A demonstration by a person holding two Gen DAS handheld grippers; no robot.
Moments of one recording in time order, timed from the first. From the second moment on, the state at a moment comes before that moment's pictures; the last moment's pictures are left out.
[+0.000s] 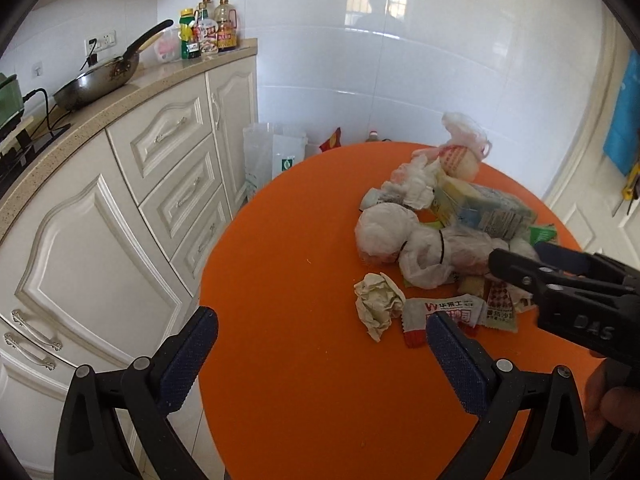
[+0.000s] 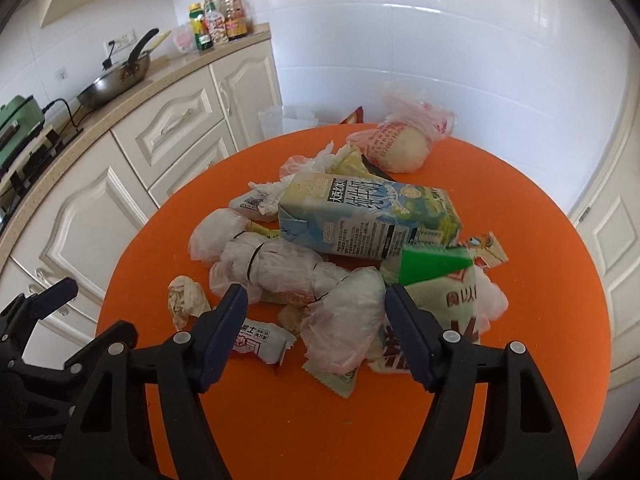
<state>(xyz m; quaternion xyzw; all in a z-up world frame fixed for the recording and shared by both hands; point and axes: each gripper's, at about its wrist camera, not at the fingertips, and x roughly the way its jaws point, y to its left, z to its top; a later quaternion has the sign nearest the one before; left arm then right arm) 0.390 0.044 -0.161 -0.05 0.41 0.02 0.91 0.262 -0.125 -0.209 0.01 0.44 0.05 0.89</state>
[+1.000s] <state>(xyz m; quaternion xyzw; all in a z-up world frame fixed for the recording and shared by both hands) 0.433 0.073 -0.233 -0.06 0.45 -0.03 0.89 0.318 -0.082 -0.240 -0.08 0.50 0.21 0.84</state>
